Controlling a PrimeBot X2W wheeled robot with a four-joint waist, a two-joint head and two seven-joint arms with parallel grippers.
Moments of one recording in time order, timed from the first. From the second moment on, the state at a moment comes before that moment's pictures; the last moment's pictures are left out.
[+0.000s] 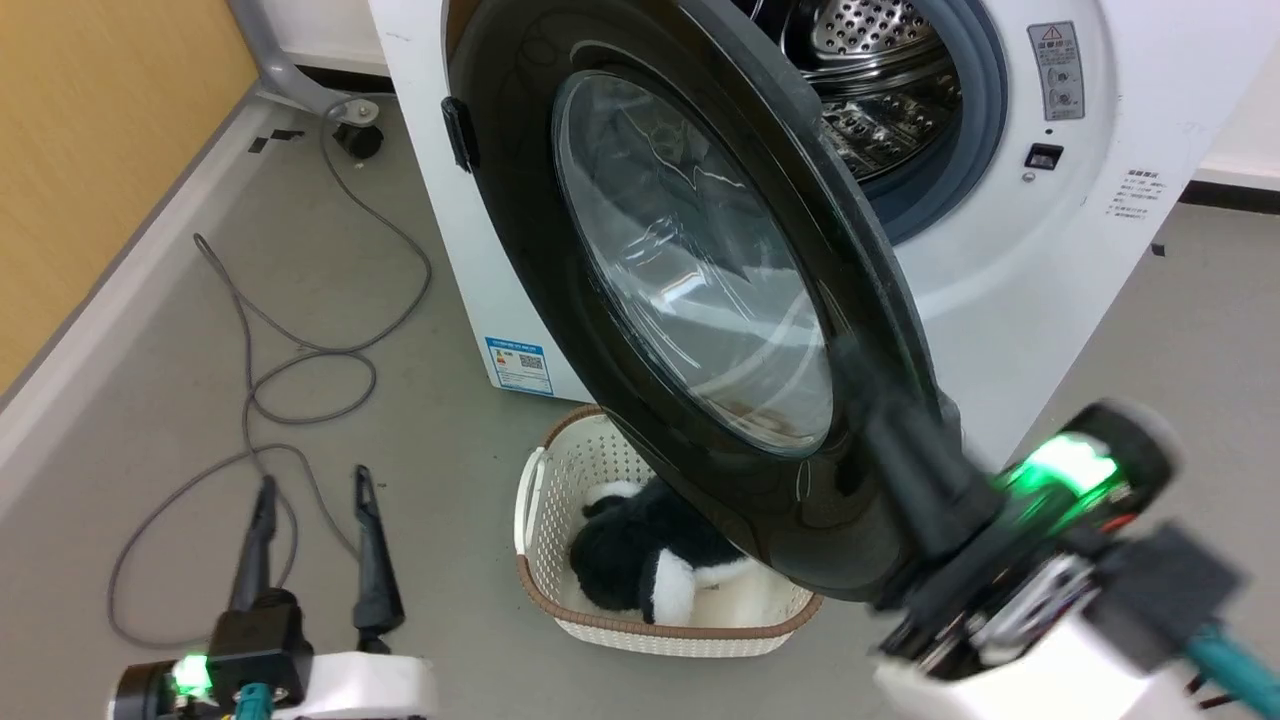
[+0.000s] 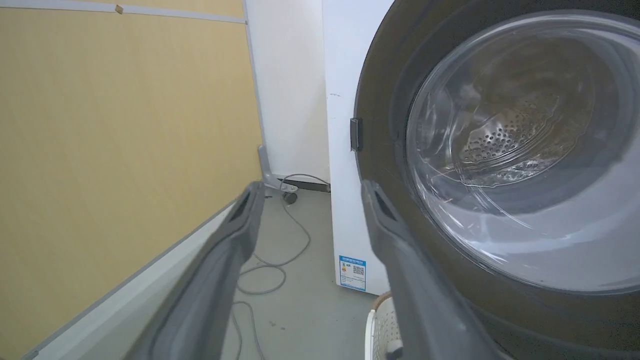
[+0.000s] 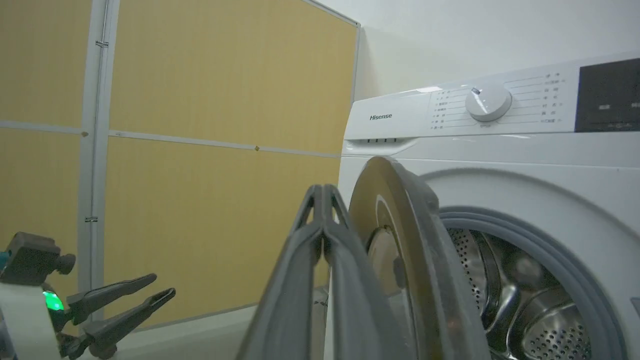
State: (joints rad) left arm 0.03 0.18 -0.14 -0.06 -0.15 0.32 -0.26; right arm -0.22 -0.19 0.38 -0.30 0.24 0.13 -0.26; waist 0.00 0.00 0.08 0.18
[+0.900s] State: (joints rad) left arm -0.02 0.08 -0.07 -0.05 -0.06 0.20 -0.26; right arm -0.19 -0.29 0.28 0.08 0.22 0.13 -0.26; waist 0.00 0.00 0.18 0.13
